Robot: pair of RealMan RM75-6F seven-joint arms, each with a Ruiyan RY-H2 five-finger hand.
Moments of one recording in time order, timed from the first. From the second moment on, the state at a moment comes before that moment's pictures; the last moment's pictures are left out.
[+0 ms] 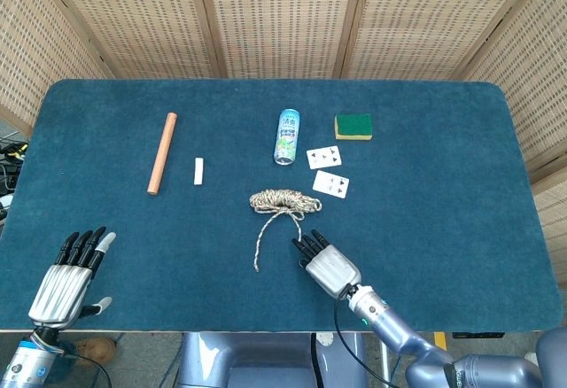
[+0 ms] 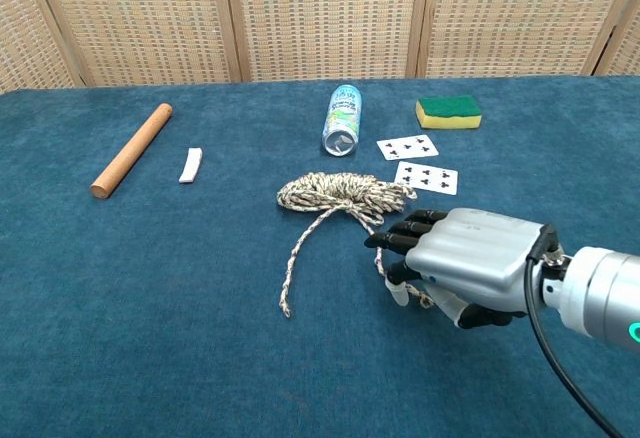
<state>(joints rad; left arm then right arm) -0.09 -1.19 0.04 -1.82 1.56 1.40 0.39 0.63 -1.59 0.05 -1.63 -1.27 0.88 -0.84</state>
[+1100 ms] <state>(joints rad) -0.10 -1.19 0.05 -1.82 1.56 1.39 0.39 0.62 -1.53 0.06 -1.56 -1.23 0.97 -0.67</state>
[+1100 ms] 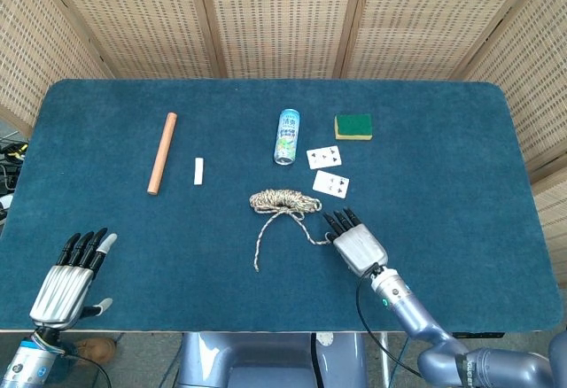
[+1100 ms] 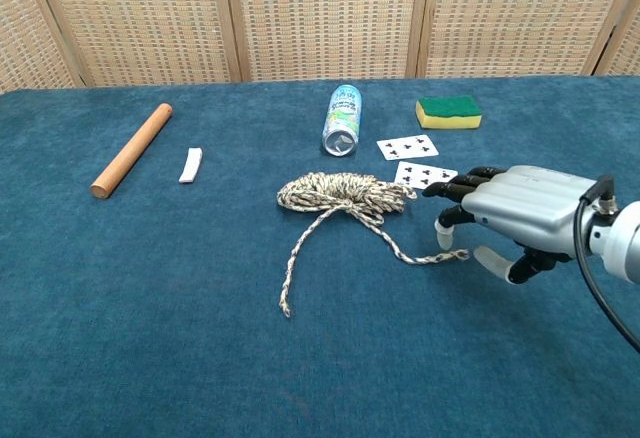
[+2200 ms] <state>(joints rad) -0.10 -1.19 0.05 -1.81 1.54 1.38 0.40 0.65 -1.72 0.14 -1.40 -1.03 1.00 -0.57</state>
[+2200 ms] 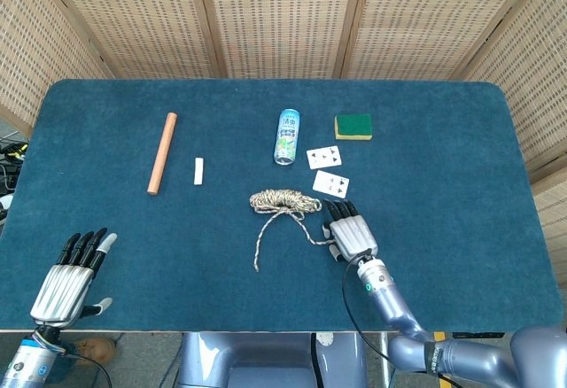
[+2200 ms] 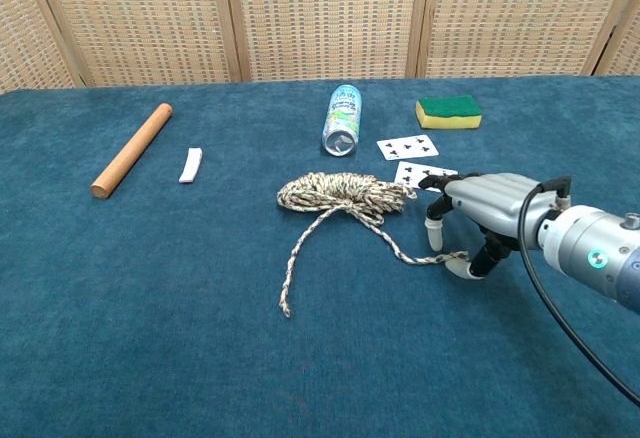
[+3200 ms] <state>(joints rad) -0.12 -1.20 0.05 -1.80 1.57 1.38 0.40 0.66 -1.73 0.11 -1.36 -1.11 1.03 -0.57</state>
